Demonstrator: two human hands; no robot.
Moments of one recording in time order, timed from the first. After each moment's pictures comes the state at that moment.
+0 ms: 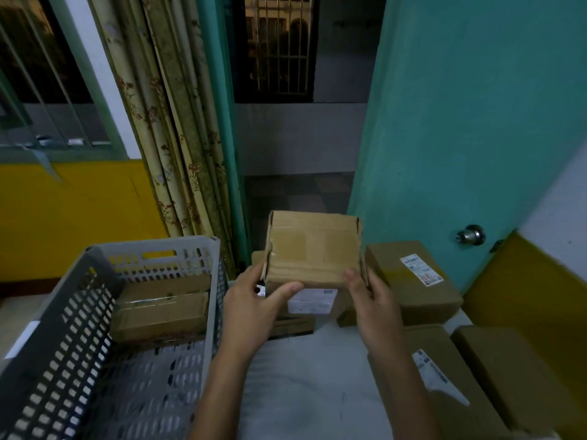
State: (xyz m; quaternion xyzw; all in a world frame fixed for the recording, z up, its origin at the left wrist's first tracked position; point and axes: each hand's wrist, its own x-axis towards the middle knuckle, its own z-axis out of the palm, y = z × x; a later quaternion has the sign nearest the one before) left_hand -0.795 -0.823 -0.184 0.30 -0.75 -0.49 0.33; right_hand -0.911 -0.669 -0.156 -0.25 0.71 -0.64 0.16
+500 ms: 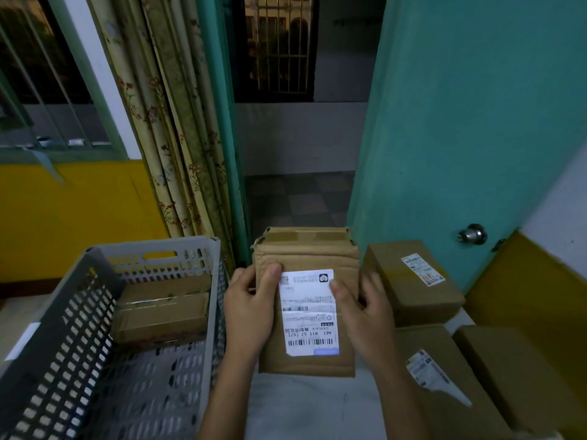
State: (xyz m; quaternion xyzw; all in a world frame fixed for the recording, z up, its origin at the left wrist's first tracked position) left_hand -0.802 -0.816 -0.179 0.33 -0.68 -0.51 0.40; right_hand -0.909 -0.678 -0.178 -0.27 0.74 -0.61 0.12
